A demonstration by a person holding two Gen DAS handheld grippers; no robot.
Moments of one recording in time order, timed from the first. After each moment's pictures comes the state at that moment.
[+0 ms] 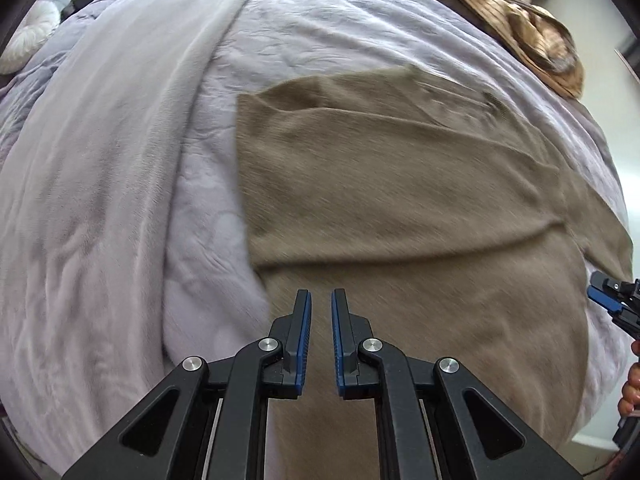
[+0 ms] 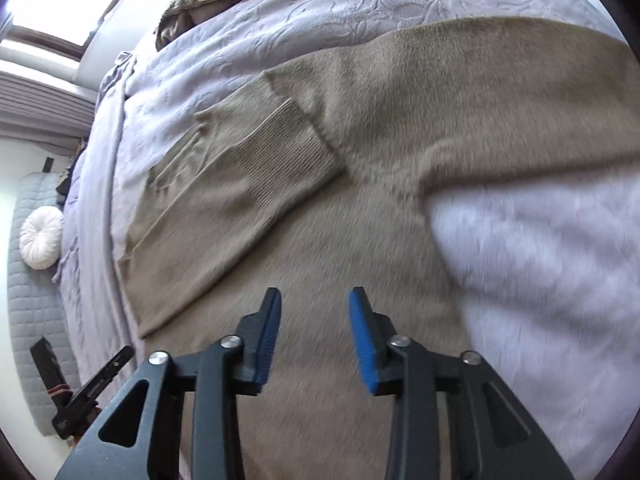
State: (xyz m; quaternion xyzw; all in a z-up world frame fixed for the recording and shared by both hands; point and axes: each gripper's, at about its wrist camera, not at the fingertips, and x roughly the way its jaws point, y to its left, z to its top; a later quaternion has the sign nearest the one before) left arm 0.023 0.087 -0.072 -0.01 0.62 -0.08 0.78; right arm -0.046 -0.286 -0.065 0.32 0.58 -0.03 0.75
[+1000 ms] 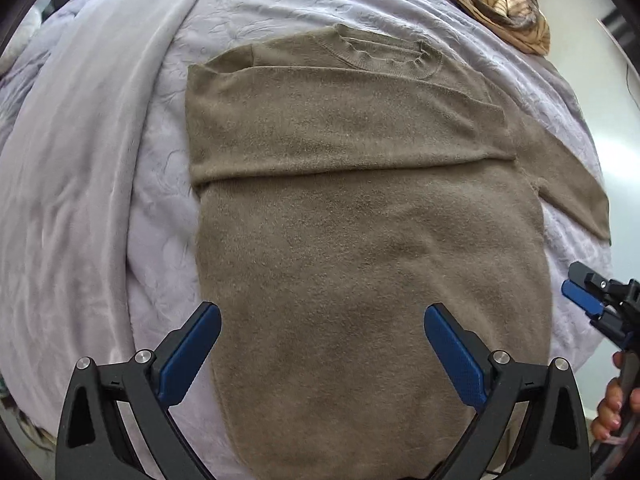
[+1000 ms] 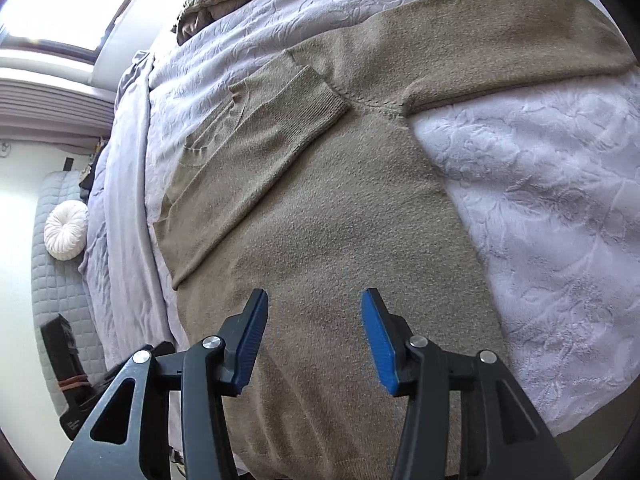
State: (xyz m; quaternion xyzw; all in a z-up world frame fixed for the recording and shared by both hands) left arm -0.037 0.043 -0.037 -0.01 0.66 -0.10 0.74; right arm -0.107 -0.263 -0.035 0.36 0.58 -0.01 0.73
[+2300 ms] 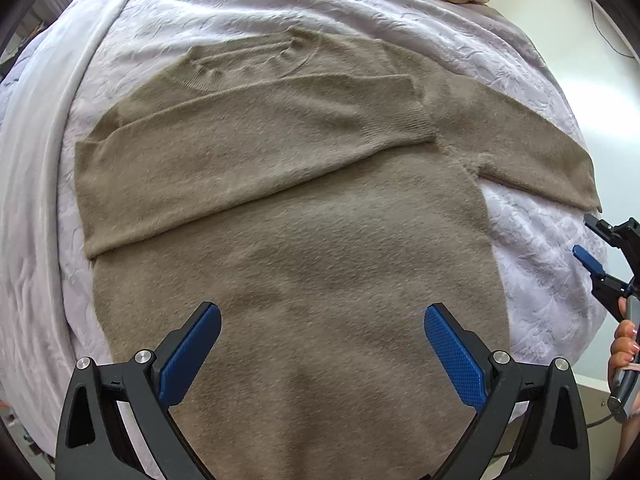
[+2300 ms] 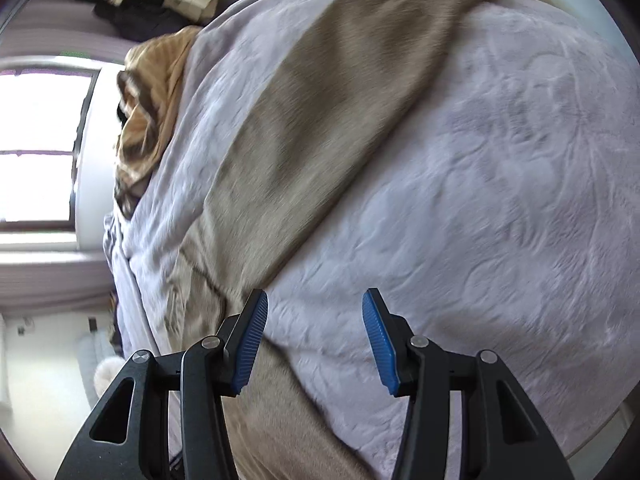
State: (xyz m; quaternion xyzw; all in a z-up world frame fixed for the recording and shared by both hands) left arm -0.025 -0.101 -0.037 0.06 0.66 -0.16 0.73; right arm -0.149 -0.476 -0.073 0.55 0.45 -0.15 0.69
